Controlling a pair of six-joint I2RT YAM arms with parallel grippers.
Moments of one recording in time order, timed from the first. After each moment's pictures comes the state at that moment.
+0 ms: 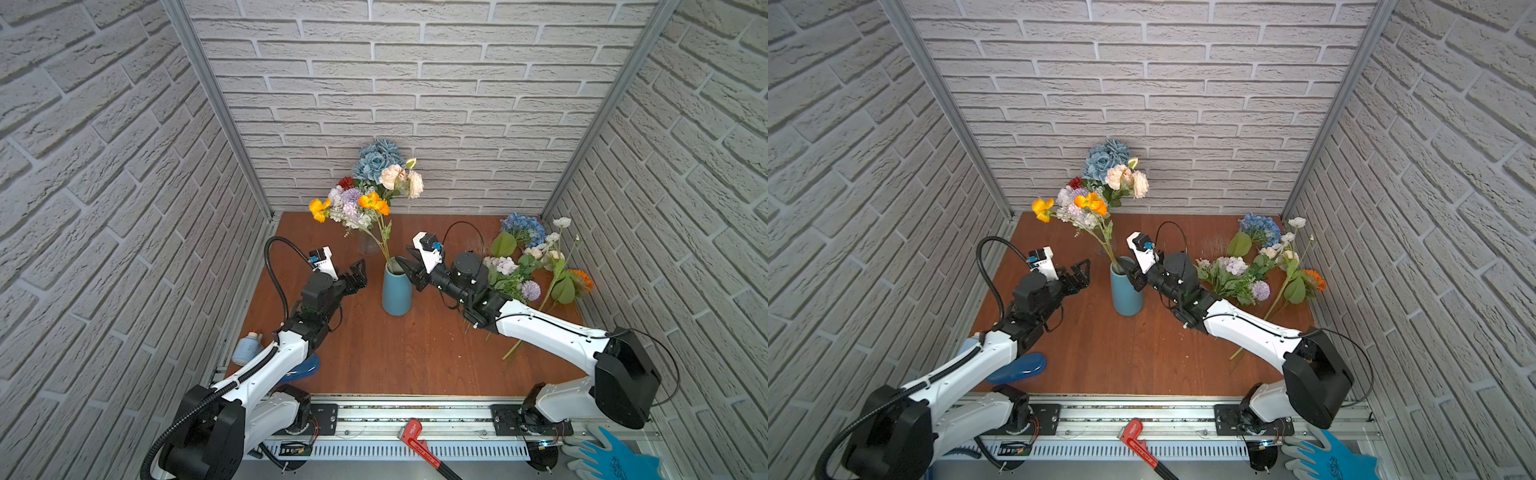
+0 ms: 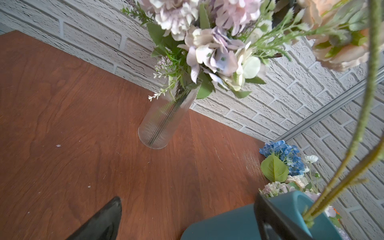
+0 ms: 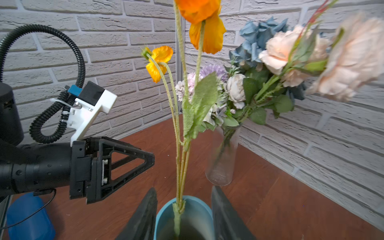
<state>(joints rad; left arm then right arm) -0.40 1.07 0.50 0.34 -0.10 -0.58 0.70 1.38 0.93 0.36 -0.04 0.00</state>
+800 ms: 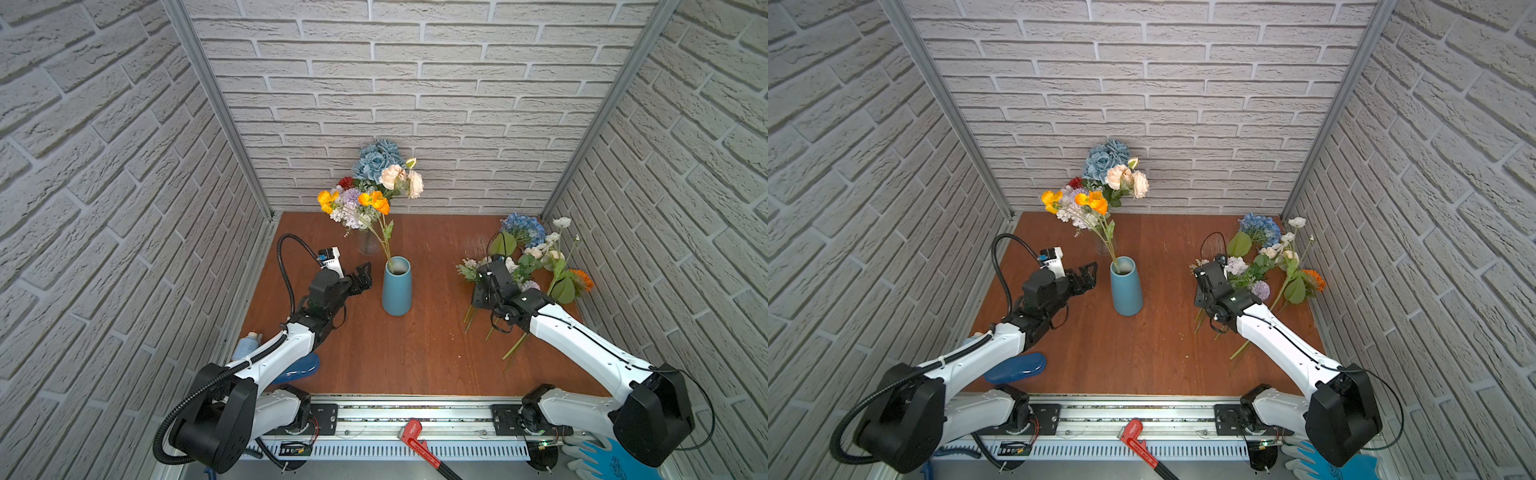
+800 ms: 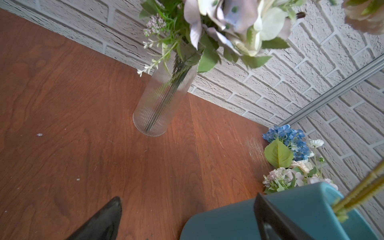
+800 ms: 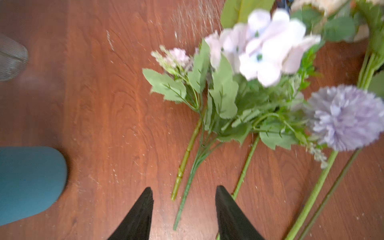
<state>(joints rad) -0.41 1.18 0.52 0.36 -0.05 -0.57 0.43 1.21 0.84 -0.64 0.38 0.65</state>
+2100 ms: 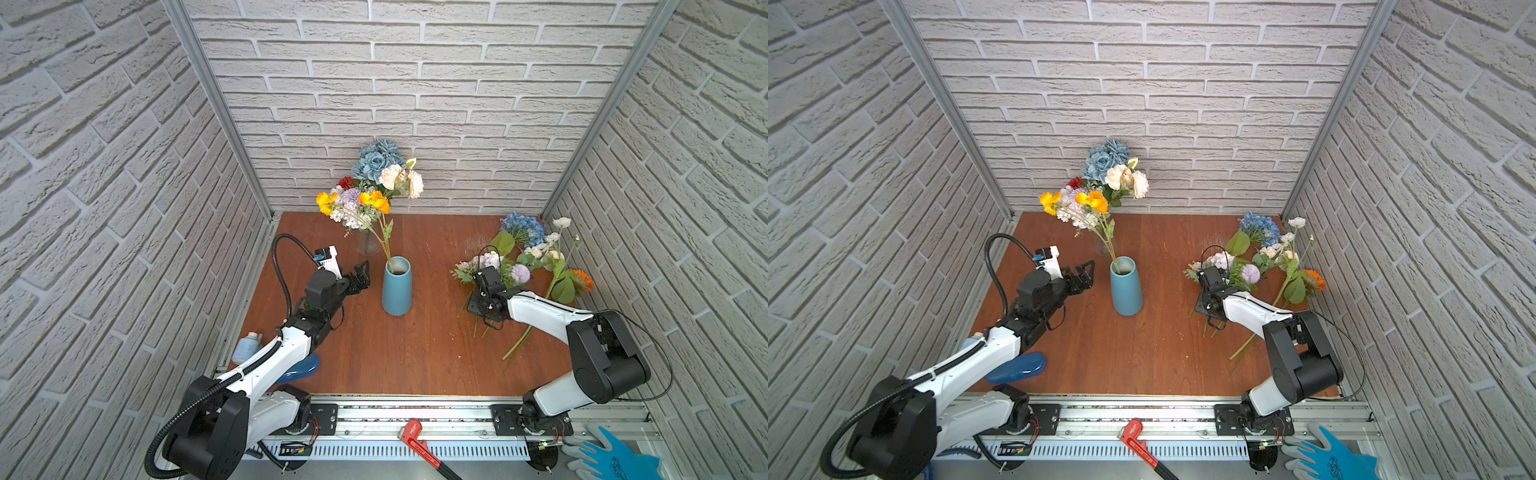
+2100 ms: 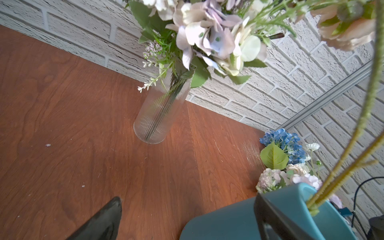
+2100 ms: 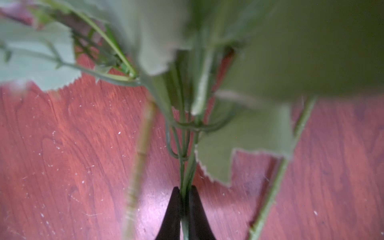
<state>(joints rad) -0.41 1.11 0.52 0.33 -0.07 -0.55 0.28 1.53 0.78 -0.43 0.19 0.71</state>
